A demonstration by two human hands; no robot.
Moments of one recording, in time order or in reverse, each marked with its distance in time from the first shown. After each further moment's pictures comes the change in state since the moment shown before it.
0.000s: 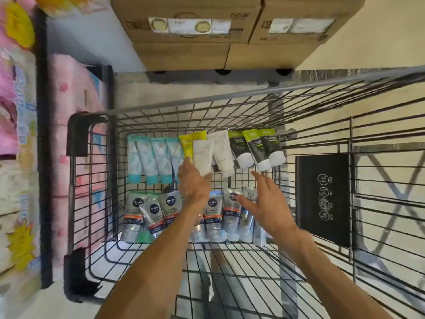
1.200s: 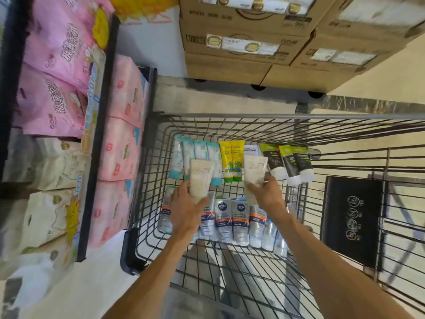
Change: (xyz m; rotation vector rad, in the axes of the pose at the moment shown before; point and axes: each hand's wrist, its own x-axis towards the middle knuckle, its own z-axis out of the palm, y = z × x) left_hand -0.051 -0.098 -0.108 -0.203 0.048 -0.006; right_hand 0.051 -0.084 0.040 0.567 -0.020 0.306
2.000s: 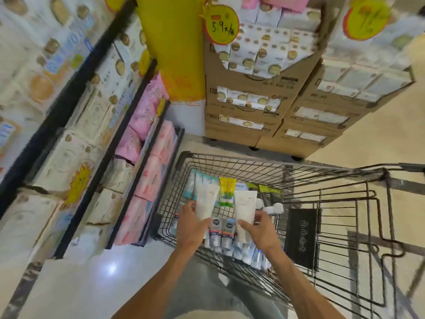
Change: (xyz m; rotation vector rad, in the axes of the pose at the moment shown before) left_hand -0.184 0.092 -0.091 -0.085 0.118 0.066; right_hand -0.213 -0.029 -0.120 -0.026 -0.095 -0.281
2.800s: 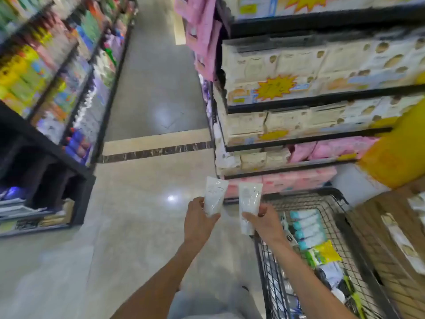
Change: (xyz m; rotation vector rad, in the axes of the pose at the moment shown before) left_hand -0.299 -0.133 -0.031 -0.505 0.980 -0.547; right_hand -0.169 -0.038 0.139 -0.520 -0.819 -0.671
